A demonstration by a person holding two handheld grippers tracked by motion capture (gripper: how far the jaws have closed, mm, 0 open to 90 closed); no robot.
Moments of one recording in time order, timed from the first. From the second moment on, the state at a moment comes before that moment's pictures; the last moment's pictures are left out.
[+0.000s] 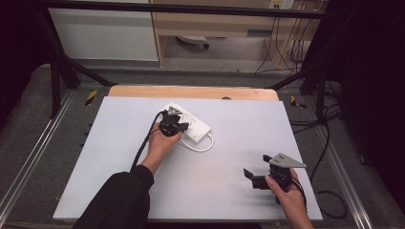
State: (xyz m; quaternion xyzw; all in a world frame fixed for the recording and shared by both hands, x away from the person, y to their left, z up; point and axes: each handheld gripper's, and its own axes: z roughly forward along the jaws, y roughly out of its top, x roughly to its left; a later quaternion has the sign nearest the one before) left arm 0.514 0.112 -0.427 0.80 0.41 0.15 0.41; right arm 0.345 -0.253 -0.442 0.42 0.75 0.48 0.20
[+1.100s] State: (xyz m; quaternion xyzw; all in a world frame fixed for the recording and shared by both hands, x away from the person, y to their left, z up) left arm 0.515 0.109 -0.432 0.80 0.41 0.16 0.41; right arm 0.344 -0.253 -0.441 0.41 0.75 0.48 0.20
